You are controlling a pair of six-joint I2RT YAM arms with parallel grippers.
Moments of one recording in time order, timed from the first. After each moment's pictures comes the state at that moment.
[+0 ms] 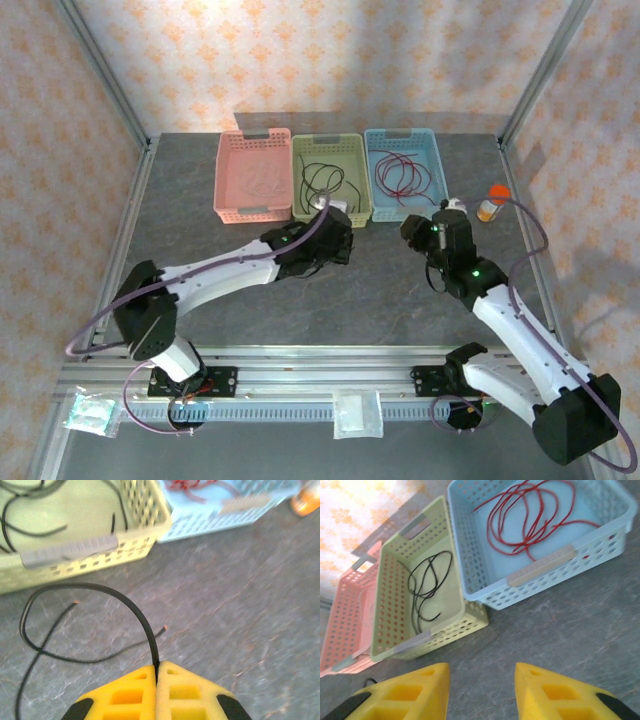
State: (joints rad) left arm -0.87 1.58 1.22 -0.40 -0.22 -0.62; right arm 0.38 0.91 0.70 -0.33 0.09 0.77
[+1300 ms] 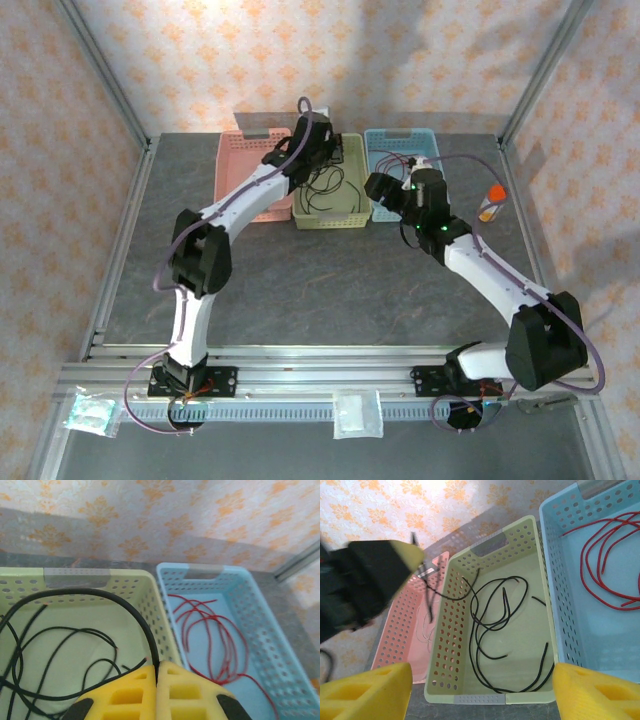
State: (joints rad) left arm -0.49 2.14 1.94 -0.31 -0.09 -0.49; right arm 0.38 1.33 0.93 0.01 -0.07 0.68
